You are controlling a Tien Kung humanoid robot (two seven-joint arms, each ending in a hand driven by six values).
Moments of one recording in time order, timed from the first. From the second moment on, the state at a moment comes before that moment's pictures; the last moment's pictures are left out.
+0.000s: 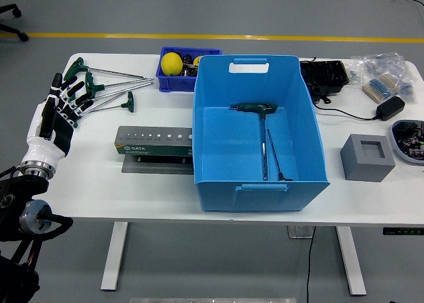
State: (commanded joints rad) left arm -0.09 0.09 -1.50 -1.39 0.89 0.08 -0.07; right arm 0.20 -0.20 0.10 0.21 0.04 -0.19 -0.09
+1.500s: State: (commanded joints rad) left arm -0.08 0.09 -1.48 -1.40 0.94 0.06 -0.05; right arm 0.19 -0.20 0.09 0.21 0.05 -0.18 -0.09
